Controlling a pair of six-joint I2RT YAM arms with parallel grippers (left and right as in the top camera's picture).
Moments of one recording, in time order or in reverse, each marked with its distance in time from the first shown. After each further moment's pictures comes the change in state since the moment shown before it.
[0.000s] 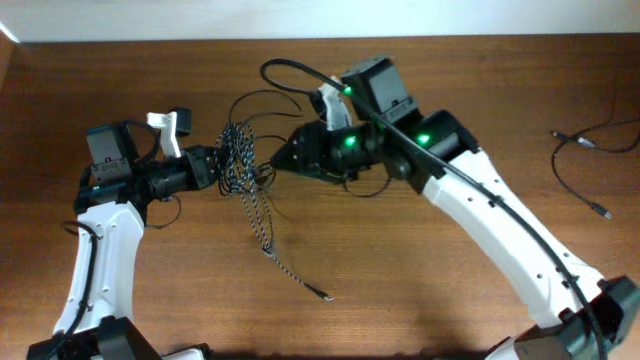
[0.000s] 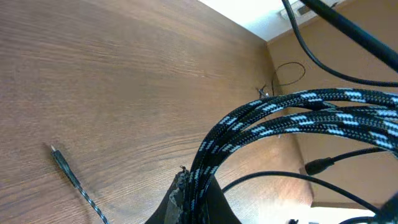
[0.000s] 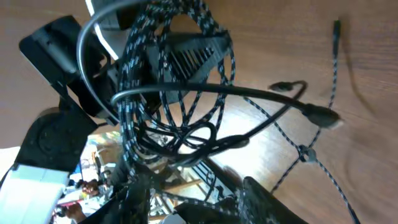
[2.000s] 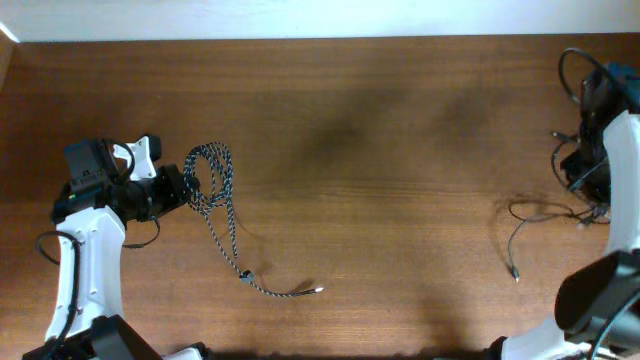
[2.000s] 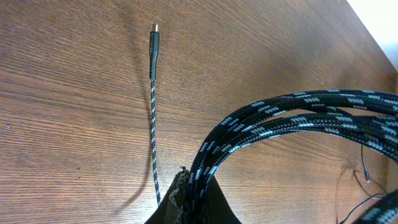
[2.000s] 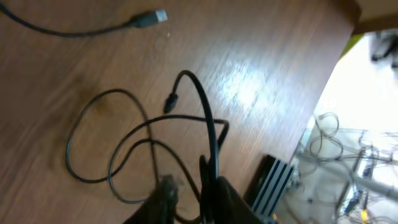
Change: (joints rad) left arm 0.124 0.000 0.002 -0.226 -0.389 -0.001; right arm -0.894 0.091 0.012 -0.771 1.183 -0.034
